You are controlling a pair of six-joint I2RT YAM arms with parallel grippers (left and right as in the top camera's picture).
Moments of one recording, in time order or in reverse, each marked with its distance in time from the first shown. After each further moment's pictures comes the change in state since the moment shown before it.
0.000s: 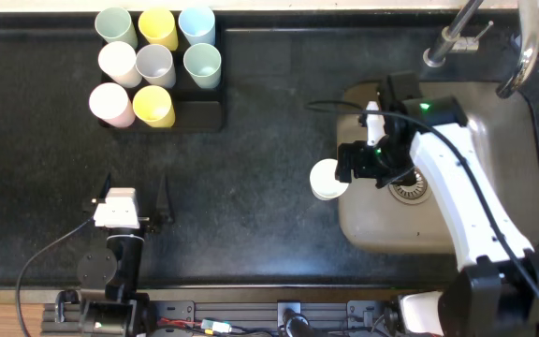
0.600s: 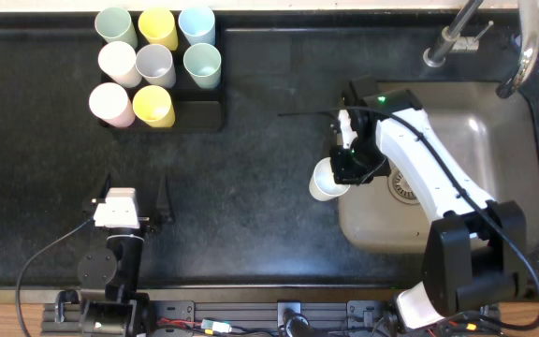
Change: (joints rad) left arm 0.000 0.000 0.000 0.000 0.000 0.000; right arm 0.106 0.158 0.014 0.056 0.055 -0.006
